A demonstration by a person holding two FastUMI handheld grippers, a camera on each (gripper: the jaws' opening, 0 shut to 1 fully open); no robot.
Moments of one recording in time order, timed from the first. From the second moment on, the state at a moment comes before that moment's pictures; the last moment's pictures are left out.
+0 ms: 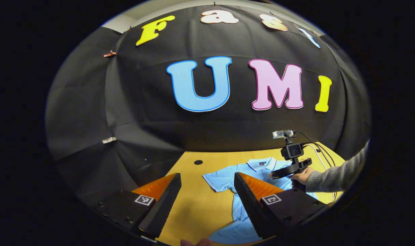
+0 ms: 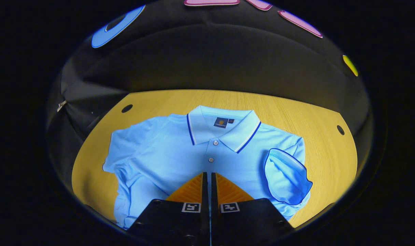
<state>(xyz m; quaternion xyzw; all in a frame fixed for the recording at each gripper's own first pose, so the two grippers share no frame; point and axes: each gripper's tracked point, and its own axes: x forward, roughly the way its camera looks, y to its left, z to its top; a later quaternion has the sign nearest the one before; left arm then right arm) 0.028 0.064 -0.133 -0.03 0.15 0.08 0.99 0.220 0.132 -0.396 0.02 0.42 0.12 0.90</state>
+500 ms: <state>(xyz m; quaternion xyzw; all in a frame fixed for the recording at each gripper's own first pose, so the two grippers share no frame) 0.158 0.057 -0.225 -0.04 0.21 0.04 0.98 0.204 0.114 -0.312 0.04 0.29 0.13 0.95</state>
